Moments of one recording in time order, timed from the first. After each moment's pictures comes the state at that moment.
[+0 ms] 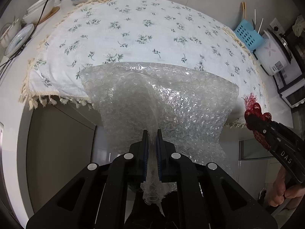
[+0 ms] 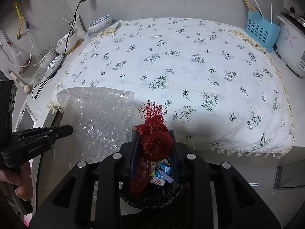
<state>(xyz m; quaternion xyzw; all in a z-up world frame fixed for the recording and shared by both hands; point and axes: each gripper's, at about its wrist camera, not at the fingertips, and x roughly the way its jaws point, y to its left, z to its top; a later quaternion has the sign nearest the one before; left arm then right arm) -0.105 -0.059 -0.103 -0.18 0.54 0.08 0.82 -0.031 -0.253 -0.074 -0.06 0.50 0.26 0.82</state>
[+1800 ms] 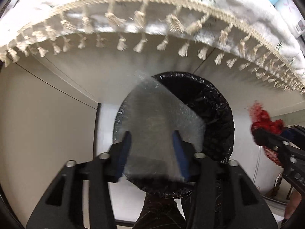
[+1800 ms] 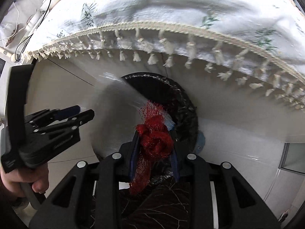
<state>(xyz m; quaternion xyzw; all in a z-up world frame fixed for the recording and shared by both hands) -0.117 -0.101 -0.279 -0.13 0.61 0.09 0.77 -0.063 -0.244 -0.245 -0.09 0.62 0.26 0.73</state>
